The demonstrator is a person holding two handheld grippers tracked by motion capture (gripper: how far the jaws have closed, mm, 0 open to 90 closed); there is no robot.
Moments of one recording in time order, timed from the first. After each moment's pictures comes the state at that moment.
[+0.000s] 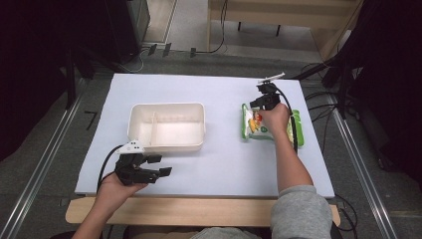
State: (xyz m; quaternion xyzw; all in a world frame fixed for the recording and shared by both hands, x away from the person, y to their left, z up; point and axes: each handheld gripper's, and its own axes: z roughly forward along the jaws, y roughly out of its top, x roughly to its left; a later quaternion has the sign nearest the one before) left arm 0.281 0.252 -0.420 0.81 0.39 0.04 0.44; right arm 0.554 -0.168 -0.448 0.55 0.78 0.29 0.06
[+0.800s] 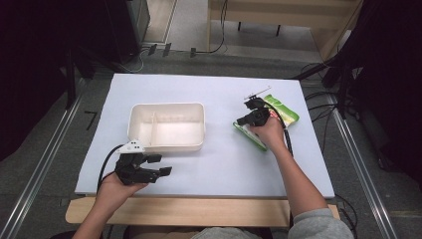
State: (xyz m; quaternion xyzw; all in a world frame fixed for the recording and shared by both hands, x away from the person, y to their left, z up) left arm 0.282 0.249 -0.420 0.81 0.39 0.04 0.44; right arm 0.495 -0.135 -0.451 0.47 0.83 0.30 0.00
